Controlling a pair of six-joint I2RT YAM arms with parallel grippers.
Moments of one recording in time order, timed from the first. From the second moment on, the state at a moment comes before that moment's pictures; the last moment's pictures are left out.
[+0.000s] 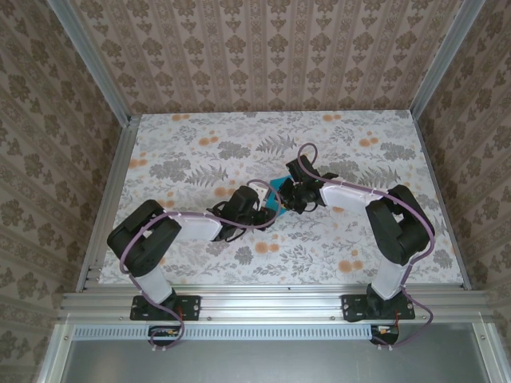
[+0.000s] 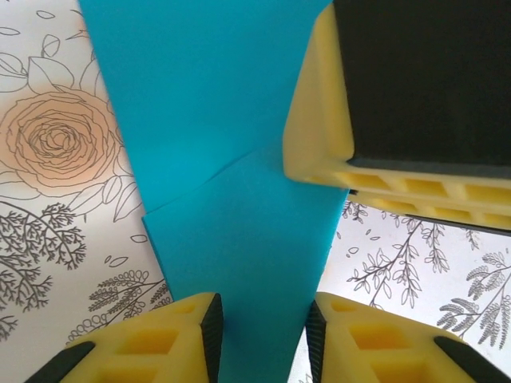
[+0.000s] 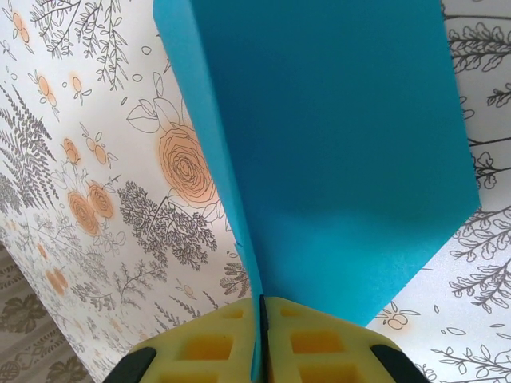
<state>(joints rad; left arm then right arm) -0.84 1.70 0.72 0.27 0.10 -0.40 0.53 1.77 1.06 -0.29 -0.25 1.23</state>
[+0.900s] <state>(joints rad) -0.85 1.72 0.72 0.28 0.11 -0.39 0.40 1.65 0.83 -0.01 -0.36 1.09</state>
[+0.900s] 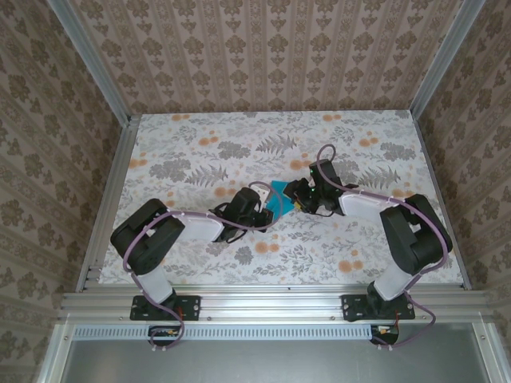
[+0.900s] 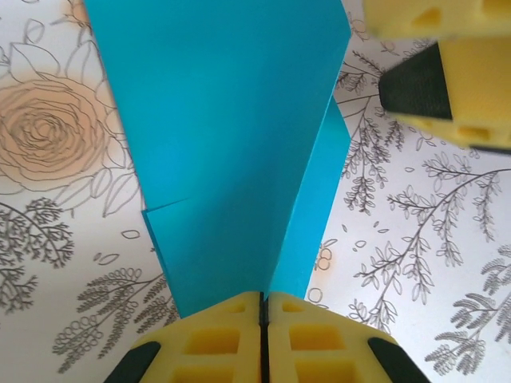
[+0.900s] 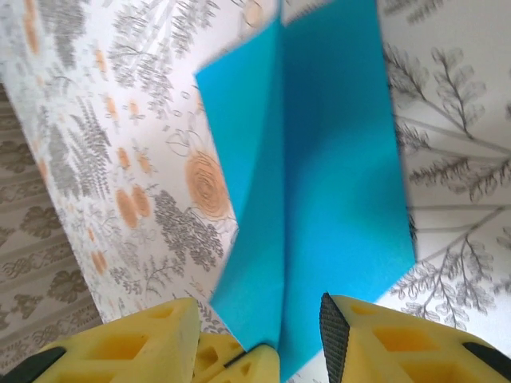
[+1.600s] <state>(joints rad) -0.78 1.76 0.68 0.40 0.27 -0.64 0.38 1.77 0.79 0.16 -0.52 0.84</state>
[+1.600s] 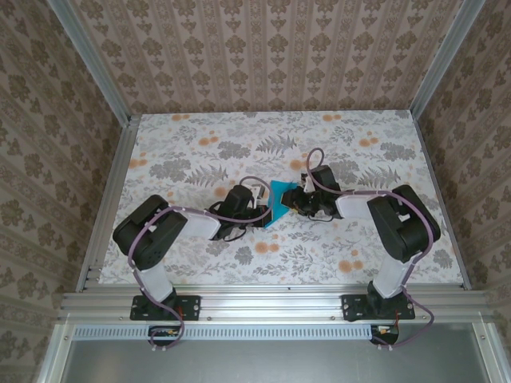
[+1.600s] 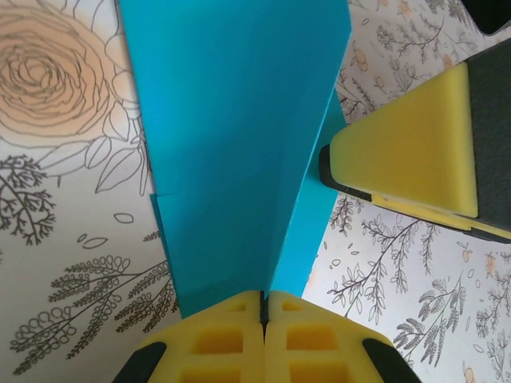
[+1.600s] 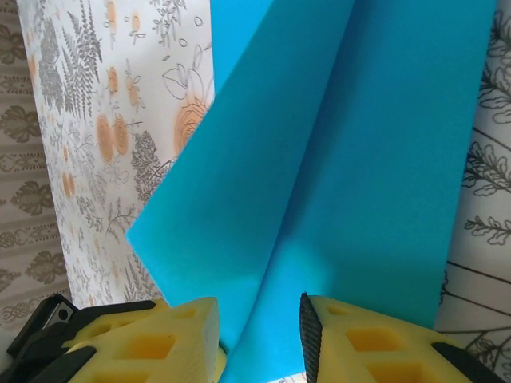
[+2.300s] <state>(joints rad) -0.76 1.77 0.71 0.37 0.31 -0.71 0.38 1.85 0.88 0.05 -0.53 0.81</state>
